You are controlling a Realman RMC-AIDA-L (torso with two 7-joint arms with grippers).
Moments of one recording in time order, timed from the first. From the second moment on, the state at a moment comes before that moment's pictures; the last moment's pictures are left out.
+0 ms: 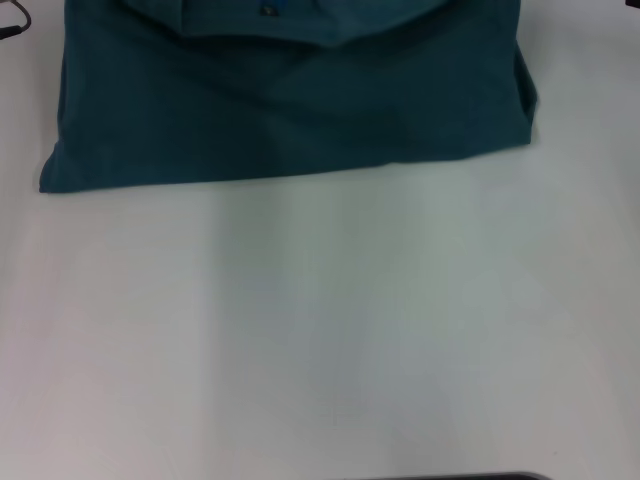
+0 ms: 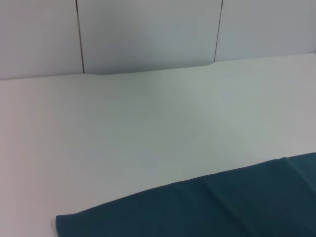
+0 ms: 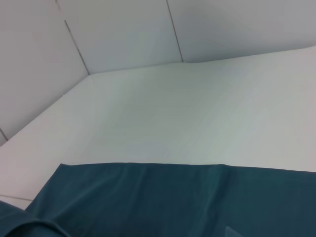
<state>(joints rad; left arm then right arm) -0.74 -2.11 -2.19 -0.88 -0.69 0.65 -2.31 0.75 2.05 -0.78 -0.81 -2.18 -0.92 2.16</state>
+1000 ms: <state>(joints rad) -0.81 -2.10 -2.20 -0.76 -0.58 0.66 -2.34 0.76 2.02 -0.89 -0.76 -2.24 -0.94 2.21</state>
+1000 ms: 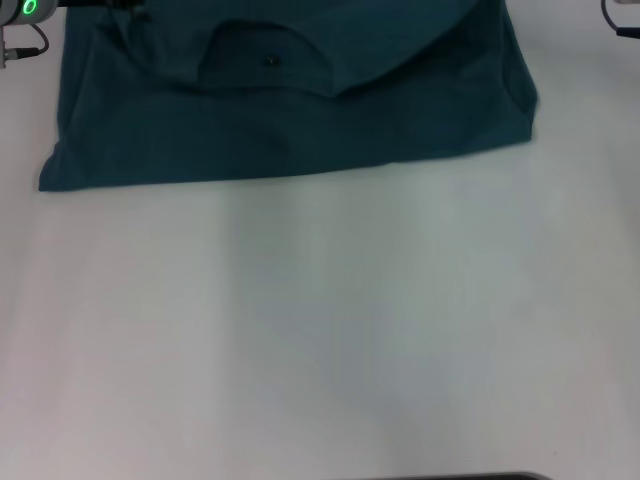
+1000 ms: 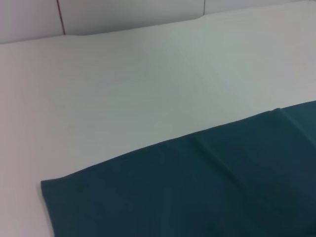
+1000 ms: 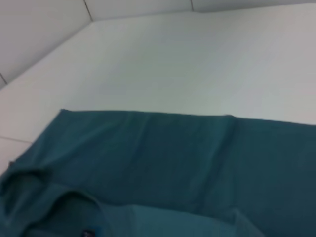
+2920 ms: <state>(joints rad) -0.51 -1.92 -2.71 -0.71 -1.08 1.50 -2.36 0.43 1.96 -0.53 -0.71 -1.77 -1.49 1.88</state>
